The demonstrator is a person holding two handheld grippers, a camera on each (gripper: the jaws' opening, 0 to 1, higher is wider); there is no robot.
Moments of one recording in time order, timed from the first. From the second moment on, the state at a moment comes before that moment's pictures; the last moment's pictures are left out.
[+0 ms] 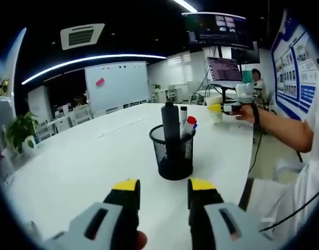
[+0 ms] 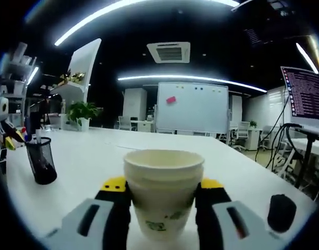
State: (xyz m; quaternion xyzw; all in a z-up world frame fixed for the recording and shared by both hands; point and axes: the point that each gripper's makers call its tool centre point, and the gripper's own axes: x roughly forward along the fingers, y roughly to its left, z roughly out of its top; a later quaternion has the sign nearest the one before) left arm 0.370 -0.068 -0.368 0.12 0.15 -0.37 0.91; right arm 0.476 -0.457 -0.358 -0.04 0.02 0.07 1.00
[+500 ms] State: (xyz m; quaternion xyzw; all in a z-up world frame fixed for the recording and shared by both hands) left arm 0.371 -0.066 -0.369 0.12 0.15 -0.37 0.91; right arm 0.476 -0.453 -0.358 -0.03 0.02 0.07 1.00
